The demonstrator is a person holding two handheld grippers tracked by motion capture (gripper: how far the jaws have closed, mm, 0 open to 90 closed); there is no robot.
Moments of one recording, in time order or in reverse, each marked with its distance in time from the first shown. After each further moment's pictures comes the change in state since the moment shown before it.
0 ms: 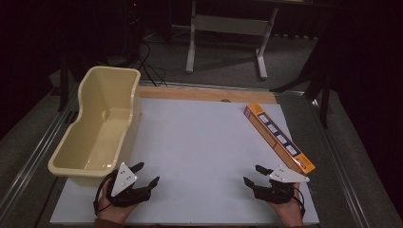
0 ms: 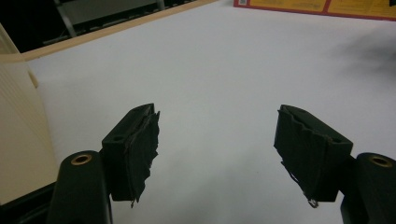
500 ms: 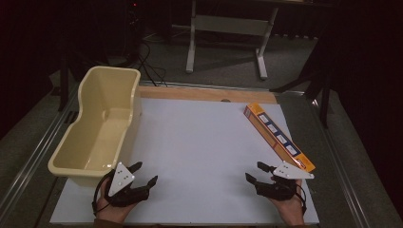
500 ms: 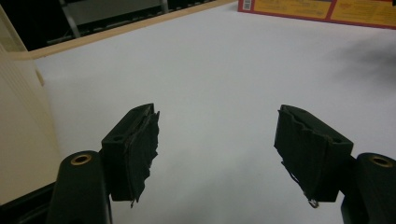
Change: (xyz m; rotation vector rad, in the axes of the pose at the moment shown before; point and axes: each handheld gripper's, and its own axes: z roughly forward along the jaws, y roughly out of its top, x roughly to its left) left arm 0.003 -0.001 -0.003 -0.011 0.007 -0.025; right arm -0.008 0.007 -0.003 -0.040 0.007 0.051
